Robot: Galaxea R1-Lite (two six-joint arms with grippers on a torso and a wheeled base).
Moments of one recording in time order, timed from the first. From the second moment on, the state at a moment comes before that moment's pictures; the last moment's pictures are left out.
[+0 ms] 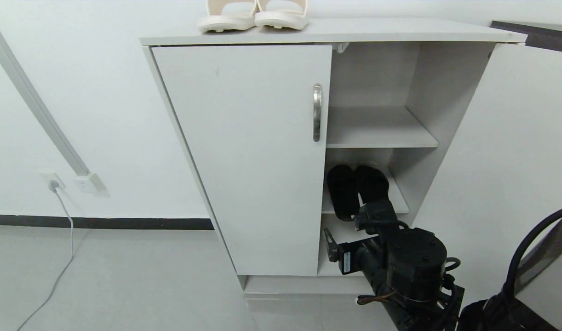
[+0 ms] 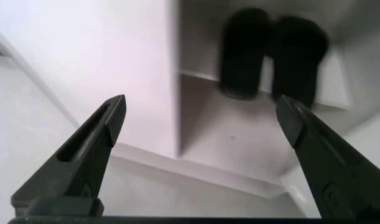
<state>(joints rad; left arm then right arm) 0.00 0.00 0.00 0.01 -0.07 0.02 0.89 2.00 -0.60 -1.30 -0.64 0.05</state>
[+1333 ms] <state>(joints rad) 0.00 0.00 0.00 0.01 -0.07 0.04 0.89 2.01 -0.58 -1.32 -0.64 0.03</state>
